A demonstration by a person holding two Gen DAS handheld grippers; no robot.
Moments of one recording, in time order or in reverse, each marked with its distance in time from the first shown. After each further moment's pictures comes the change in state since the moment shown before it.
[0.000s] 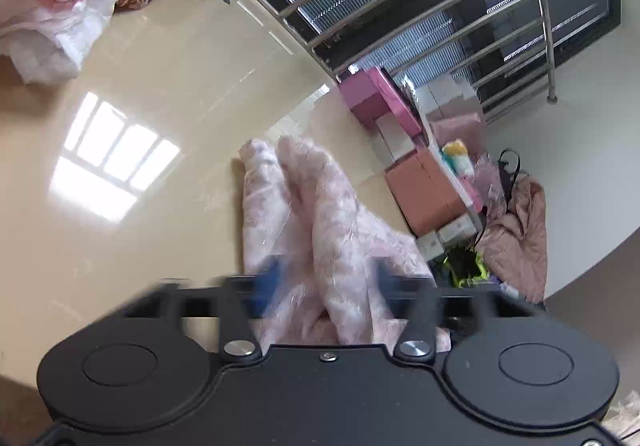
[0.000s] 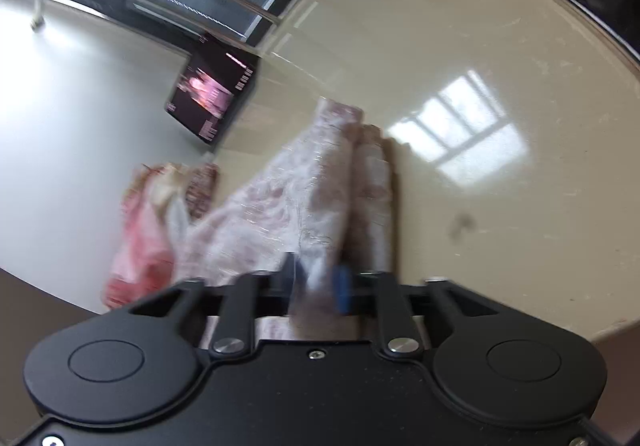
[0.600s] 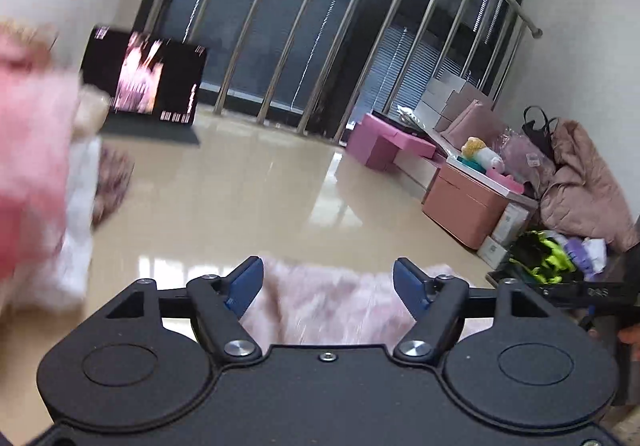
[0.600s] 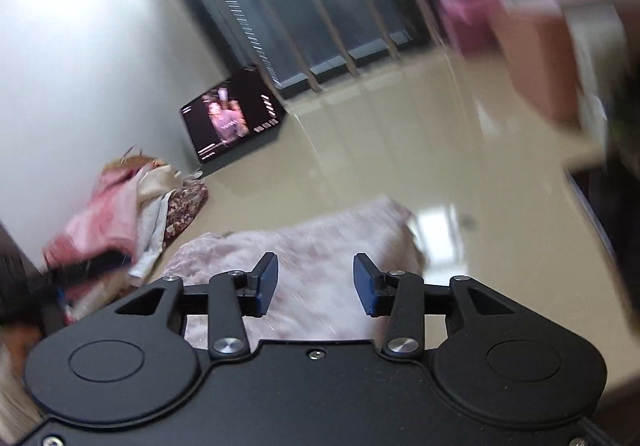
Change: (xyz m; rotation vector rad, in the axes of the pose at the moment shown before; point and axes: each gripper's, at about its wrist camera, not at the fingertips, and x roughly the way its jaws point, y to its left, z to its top) left arm -0.010 -0.107 0.007 0.508 -0.248 0.254; right arm -0.024 0.099 -0.033 -0.507 -0.271 -0.178
